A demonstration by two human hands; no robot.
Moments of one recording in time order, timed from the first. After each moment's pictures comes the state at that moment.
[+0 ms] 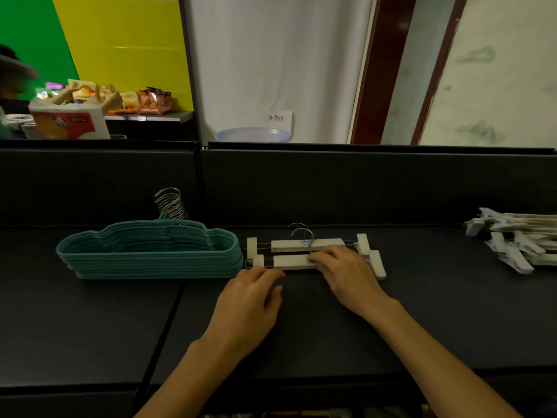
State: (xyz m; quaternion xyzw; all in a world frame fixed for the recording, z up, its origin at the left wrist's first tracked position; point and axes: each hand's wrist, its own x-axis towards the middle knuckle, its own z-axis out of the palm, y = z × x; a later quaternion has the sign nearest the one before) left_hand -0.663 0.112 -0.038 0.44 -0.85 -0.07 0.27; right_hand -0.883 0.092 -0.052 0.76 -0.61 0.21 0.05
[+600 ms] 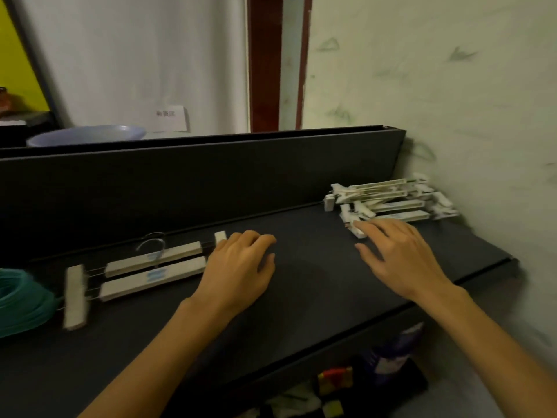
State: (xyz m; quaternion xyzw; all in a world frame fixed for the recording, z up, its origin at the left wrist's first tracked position) left_hand -0.883 0.111 -0.016 0.28 -0.92 -0.02 0.26; right_hand -1.134 0.246 -0.018 0.61 -0.74 0.17 0.23
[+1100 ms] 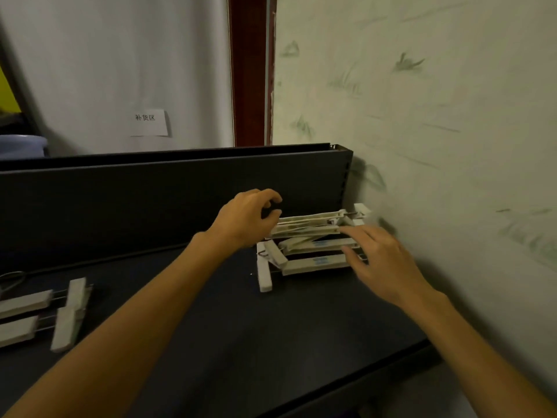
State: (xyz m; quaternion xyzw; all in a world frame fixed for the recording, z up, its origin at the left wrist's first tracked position) left_hand -1.160 0.058 0.037 0.29 -0.91 -0.10 0.27; right_hand -1.348 0.237 -0.001 0.62 -0.74 0.24 0.13
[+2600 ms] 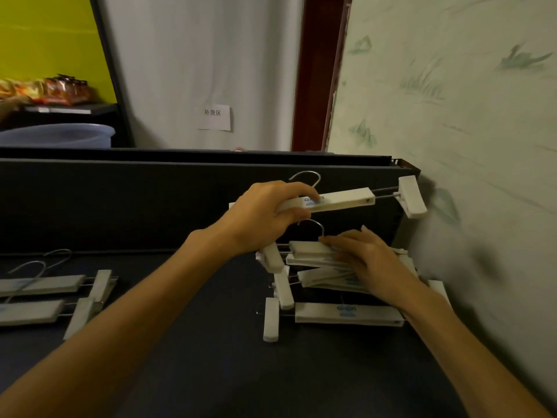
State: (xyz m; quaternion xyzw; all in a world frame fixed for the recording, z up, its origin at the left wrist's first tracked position) left_hand -1.151 0.057 0.077 0.29 -0.90 -0.15 0.30; right_hand -1.380 0.117 -0.007 0.78 -0.57 0.25 0.04
